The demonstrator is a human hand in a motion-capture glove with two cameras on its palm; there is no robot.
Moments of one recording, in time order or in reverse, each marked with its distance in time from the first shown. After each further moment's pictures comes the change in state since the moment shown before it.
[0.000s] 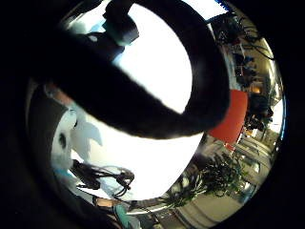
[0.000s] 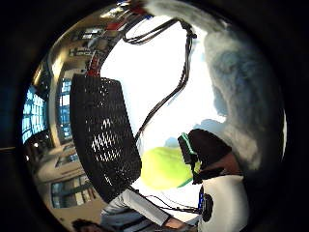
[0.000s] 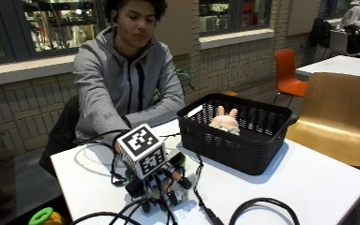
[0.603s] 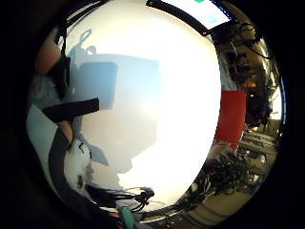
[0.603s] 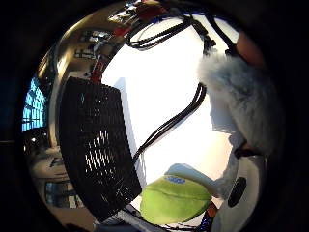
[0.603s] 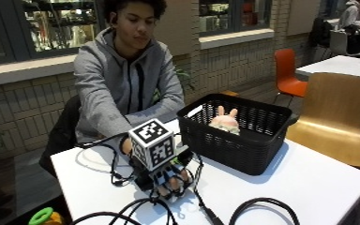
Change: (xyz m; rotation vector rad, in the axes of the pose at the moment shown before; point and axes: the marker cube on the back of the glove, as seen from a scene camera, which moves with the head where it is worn) arm -0.022 -0.013 0.003 0.155 0.084 0.003
